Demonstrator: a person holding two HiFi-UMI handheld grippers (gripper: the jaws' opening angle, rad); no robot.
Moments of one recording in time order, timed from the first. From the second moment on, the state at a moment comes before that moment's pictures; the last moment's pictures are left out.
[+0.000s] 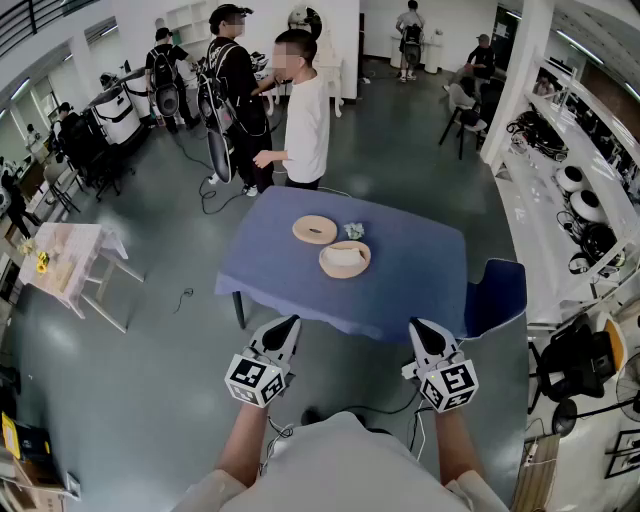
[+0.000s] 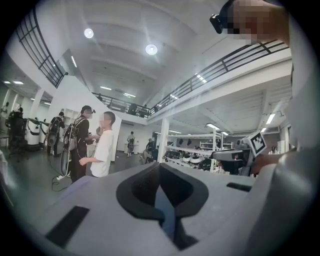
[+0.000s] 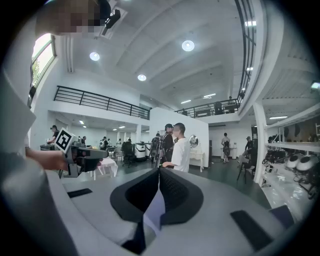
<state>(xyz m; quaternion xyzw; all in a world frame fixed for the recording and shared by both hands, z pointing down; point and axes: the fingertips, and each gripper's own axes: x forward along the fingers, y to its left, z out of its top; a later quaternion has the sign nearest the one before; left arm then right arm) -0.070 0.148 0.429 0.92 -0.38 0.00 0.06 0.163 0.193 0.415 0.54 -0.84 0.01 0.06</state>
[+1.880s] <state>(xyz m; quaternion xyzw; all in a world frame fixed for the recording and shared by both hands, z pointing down) -0.119 0.135 0.457 0.93 -0.36 0.01 0.10 0.114 0.184 0.437 0.57 -0.82 0.05 0.05</state>
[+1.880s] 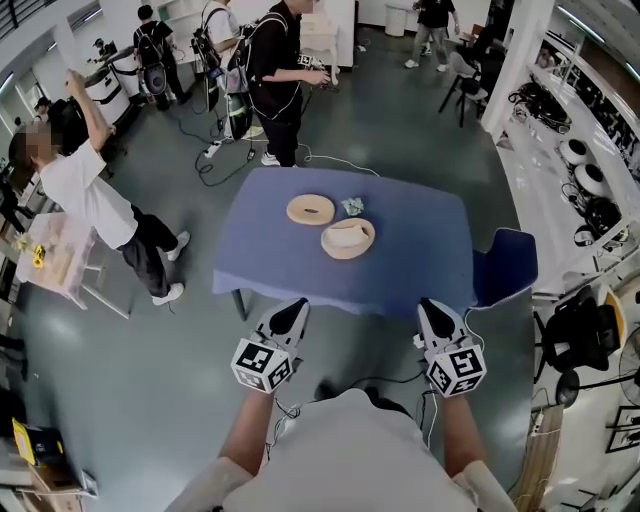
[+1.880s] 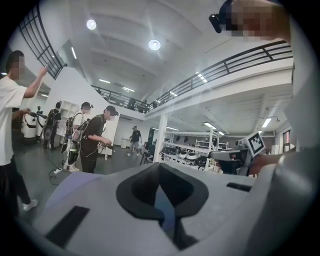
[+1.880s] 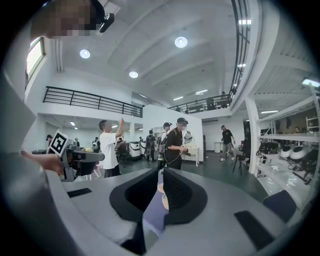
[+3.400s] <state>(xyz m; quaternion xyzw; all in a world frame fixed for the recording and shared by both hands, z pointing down) -0.106 0.027 0.492 0.92 -0.38 0.04 0.12 0.114 0.054 0.472 0.53 -0.84 0.08 0.07</state>
